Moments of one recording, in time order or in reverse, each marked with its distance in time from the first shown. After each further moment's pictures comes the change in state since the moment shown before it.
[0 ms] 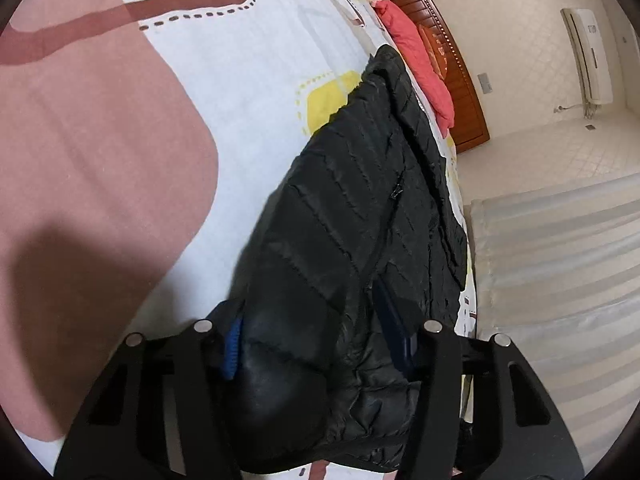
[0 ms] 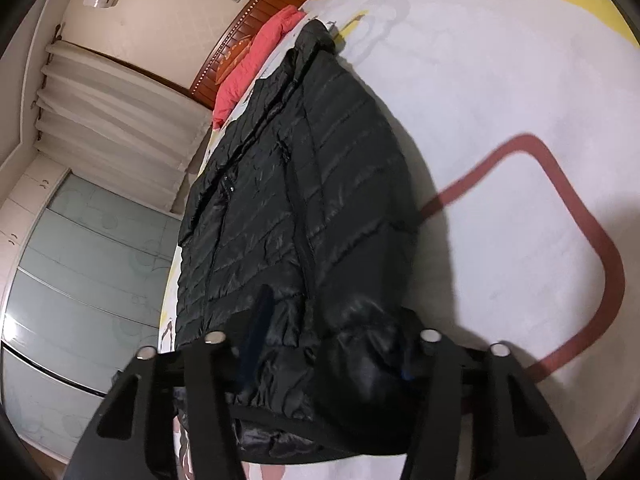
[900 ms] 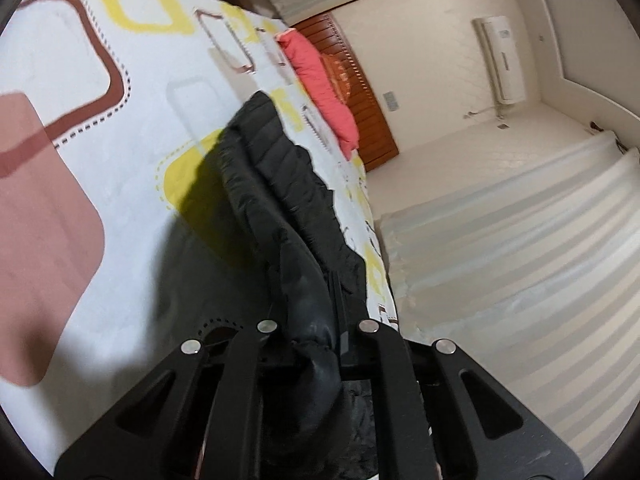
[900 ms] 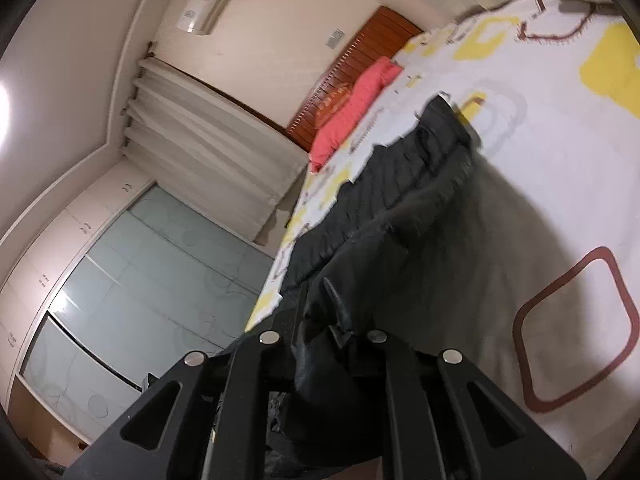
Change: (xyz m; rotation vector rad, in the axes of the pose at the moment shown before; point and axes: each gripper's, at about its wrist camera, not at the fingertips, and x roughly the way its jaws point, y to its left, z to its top) left arm -0.089 -0.077 -0.003 0.126 -0.113 -0.295; right arm -0.082 0.091 0.006 -0.154 -0.203 0.318
